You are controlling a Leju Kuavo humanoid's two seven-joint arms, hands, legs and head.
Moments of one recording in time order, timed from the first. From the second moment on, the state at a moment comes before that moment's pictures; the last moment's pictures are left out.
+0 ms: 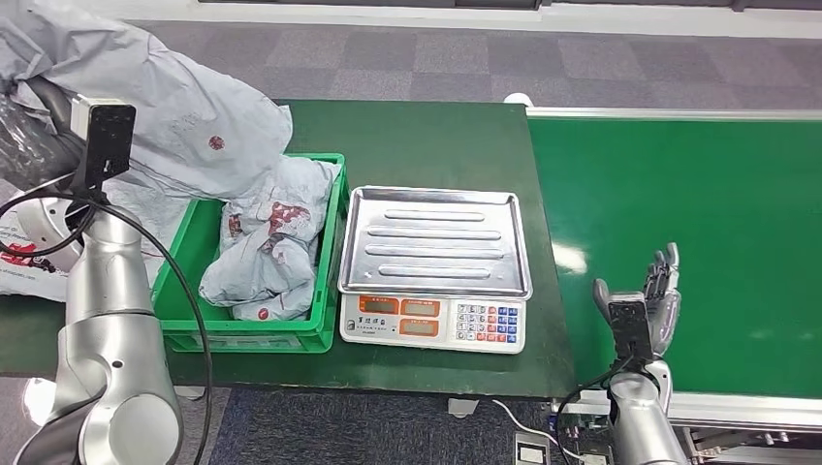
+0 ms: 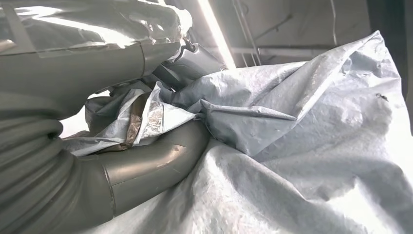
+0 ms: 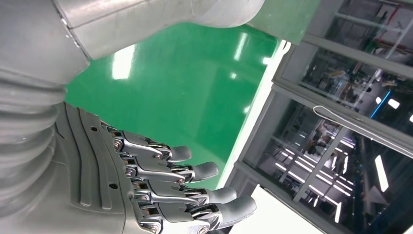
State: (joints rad) left arm -0.84 -0.13 0.53 -0.93 -1.12 0.70 -0.60; right arm -0.27 0.01 -0.14 -0.92 0.25 -0.62 -0.70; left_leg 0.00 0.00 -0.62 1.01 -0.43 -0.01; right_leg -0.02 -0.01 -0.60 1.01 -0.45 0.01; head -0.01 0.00
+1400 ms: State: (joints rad) left arm -1.05 0.04 0.02 -0.28 -1.55 -0.32 0.28; right arm -0.29 -0.01 -0.12 -0.86 0.25 -0.62 -0.70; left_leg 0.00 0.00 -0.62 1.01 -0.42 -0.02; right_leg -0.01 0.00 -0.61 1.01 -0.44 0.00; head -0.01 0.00
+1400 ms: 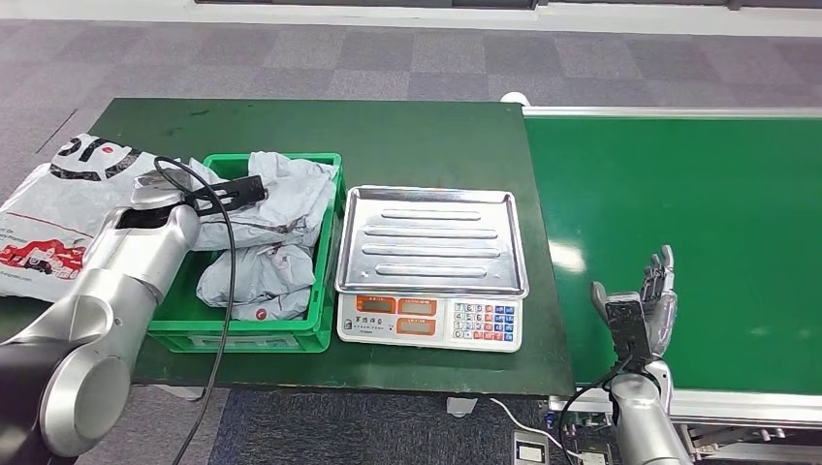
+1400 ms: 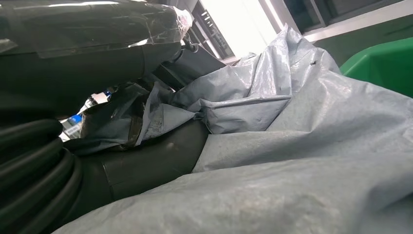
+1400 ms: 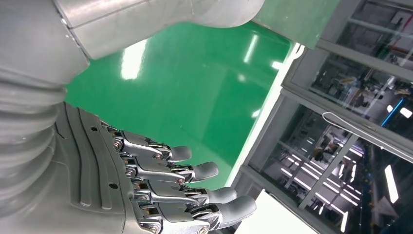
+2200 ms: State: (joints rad) left arm -1.00 -0.07 -0.13 -0.31 -1.50 -0.02 0.21; right arm -0.22 -0.02 -0.13 -0.93 0.30 -0.59 -0.70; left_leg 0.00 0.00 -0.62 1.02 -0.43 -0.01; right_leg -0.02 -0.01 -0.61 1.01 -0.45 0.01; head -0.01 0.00
